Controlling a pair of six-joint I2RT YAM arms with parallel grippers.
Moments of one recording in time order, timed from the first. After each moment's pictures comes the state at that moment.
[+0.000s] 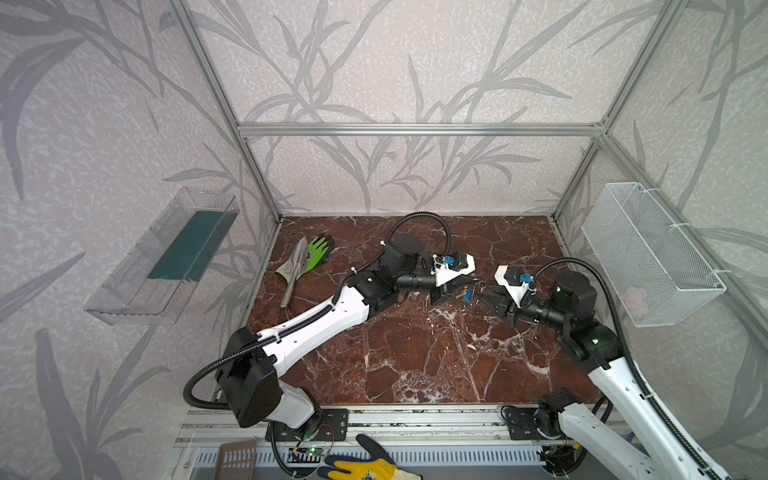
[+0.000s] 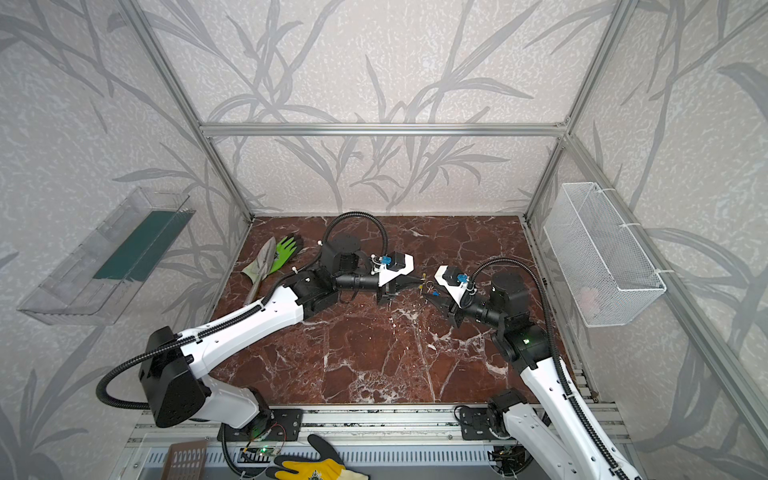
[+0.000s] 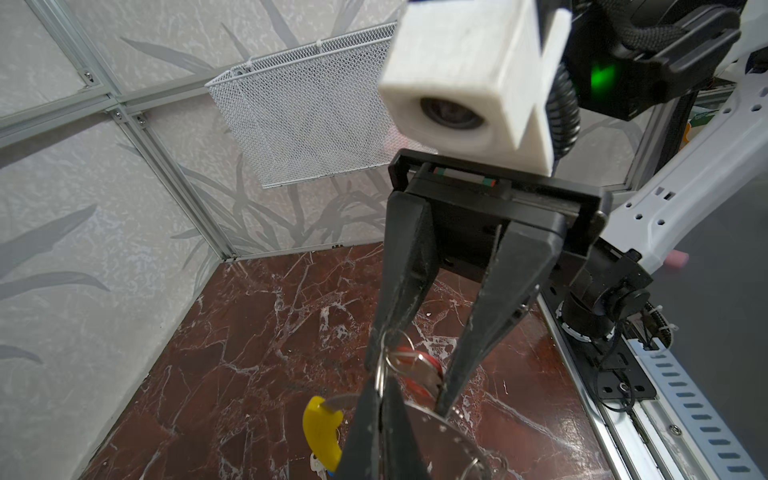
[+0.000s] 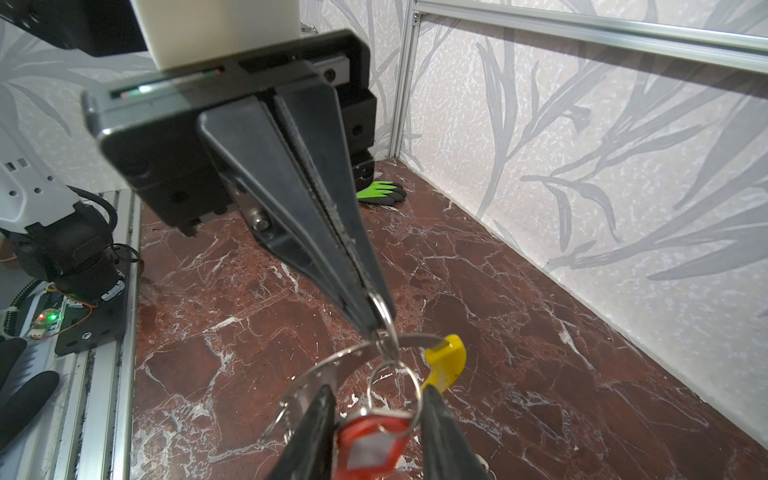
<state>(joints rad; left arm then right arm) -0.80 1.47 1.23 -0.02 0.65 0.37 0.31 0.76 0.75 -0.27 -0.68 -0.28</state>
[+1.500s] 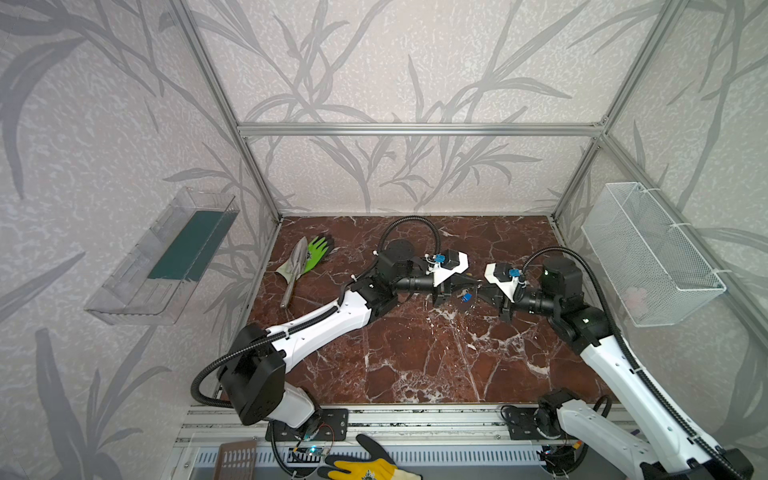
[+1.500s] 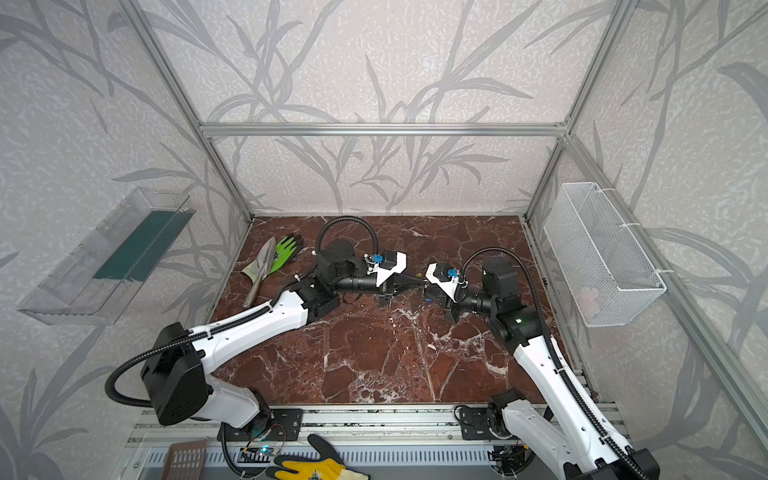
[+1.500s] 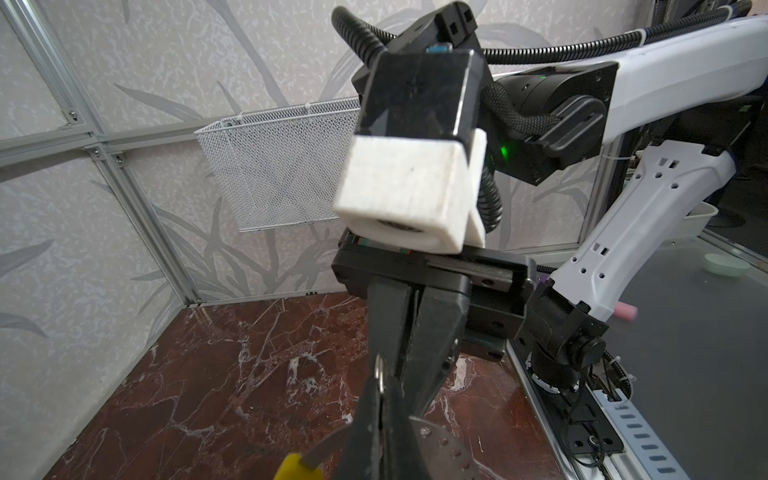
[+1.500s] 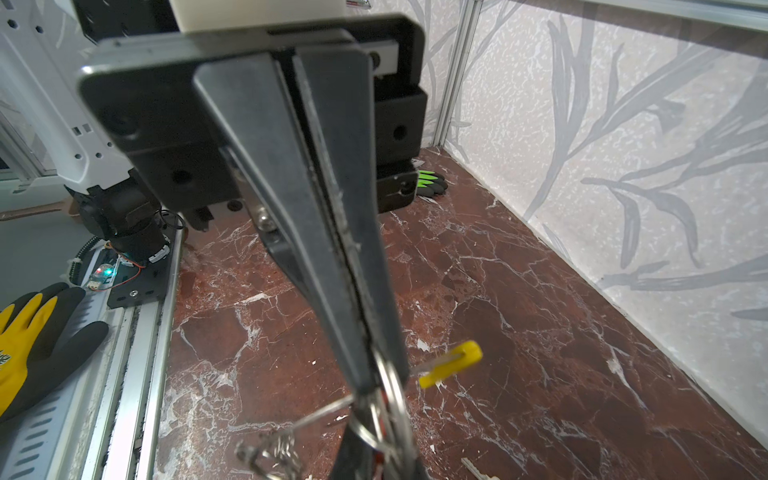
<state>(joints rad) -0.79 1.49 1.12 0.32 0.79 0.16 0.30 0.91 0.84 -0.37 -0.81 -0.45</state>
